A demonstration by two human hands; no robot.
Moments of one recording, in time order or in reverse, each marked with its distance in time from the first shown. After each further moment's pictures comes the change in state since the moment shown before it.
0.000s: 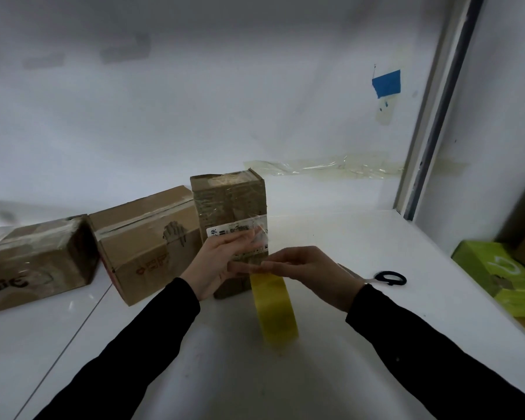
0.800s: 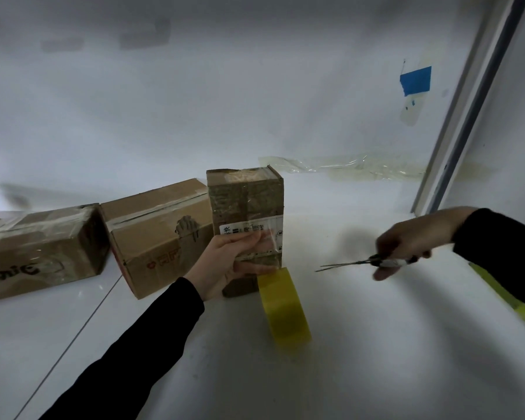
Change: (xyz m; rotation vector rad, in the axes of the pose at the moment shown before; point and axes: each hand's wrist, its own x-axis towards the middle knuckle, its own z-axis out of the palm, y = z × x) left_hand 0.003 0.000 -0.014 -0.105 0.009 -0.070; right_hand 0.003 -0.033 -0.133 -0.950 -0.367 0.460
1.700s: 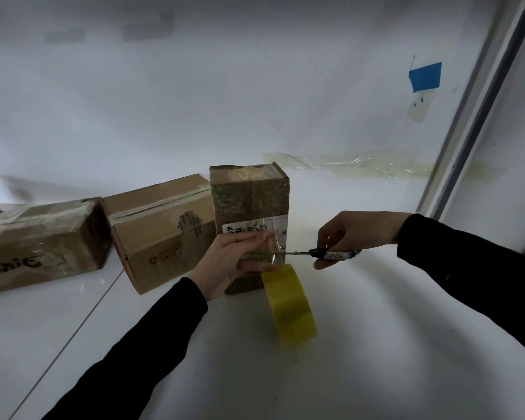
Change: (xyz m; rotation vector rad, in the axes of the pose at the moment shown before) left_hand 0.001 -0.006 -0.002 0.047 0.013 0.016; right_hand 0.038 -0.060 0.012 0.236 0.078 -0.324
